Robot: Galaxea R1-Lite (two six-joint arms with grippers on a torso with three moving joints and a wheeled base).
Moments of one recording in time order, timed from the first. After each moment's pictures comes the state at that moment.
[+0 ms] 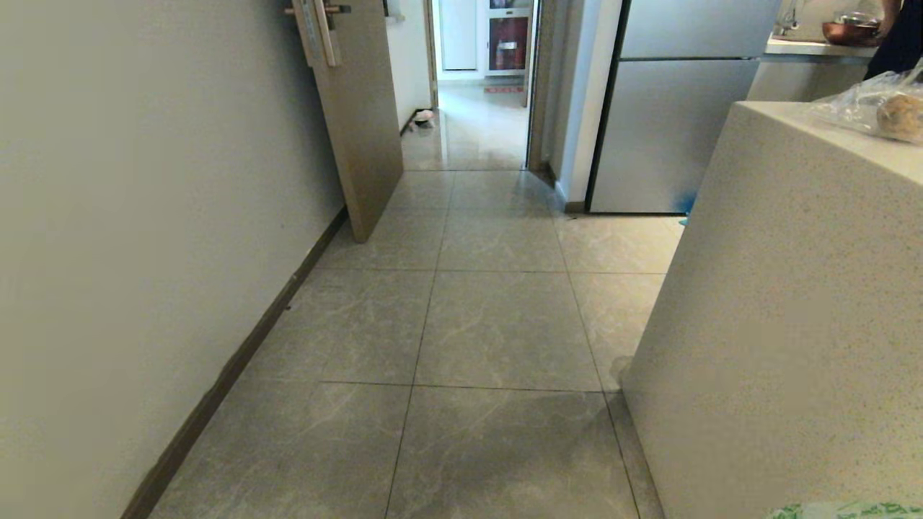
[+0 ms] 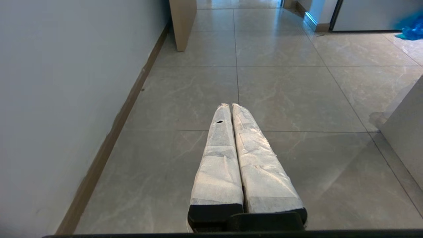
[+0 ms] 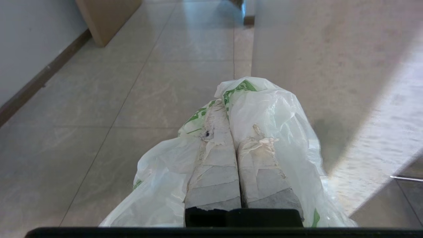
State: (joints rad) left arm 0.00 0.00 0.00 0.00 0.00 0.00; right arm 0.00 0.00 0.00 -0.03 -0.01 0.01
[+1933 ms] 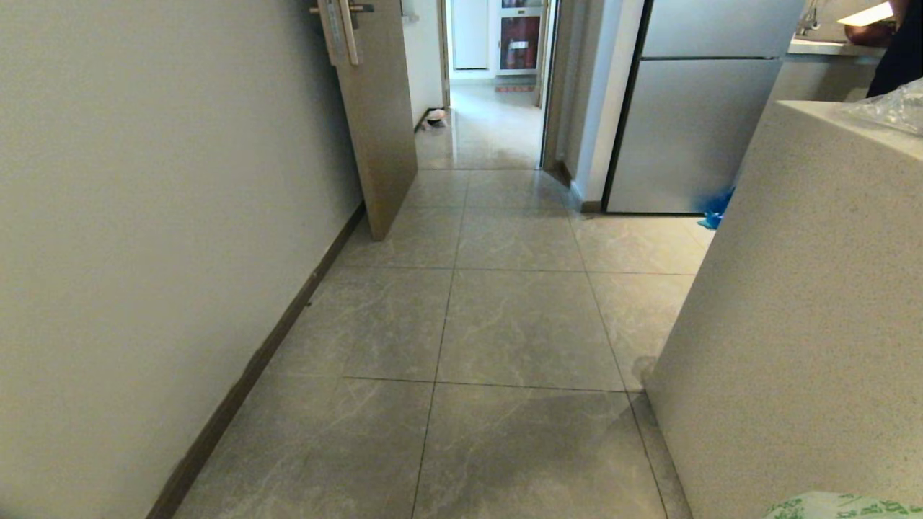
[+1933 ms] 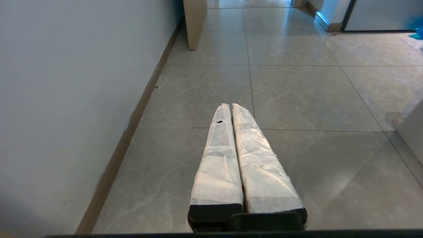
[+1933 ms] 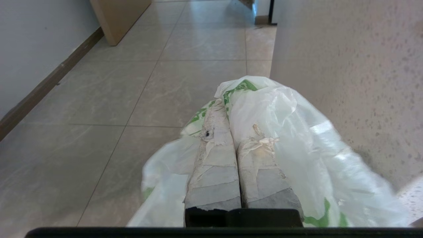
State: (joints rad) left arm 0.00 0.00 0.00 0.00 0.00 0.00; right arm 0.00 0.00 0.00 -0.03 -0.01 0.01
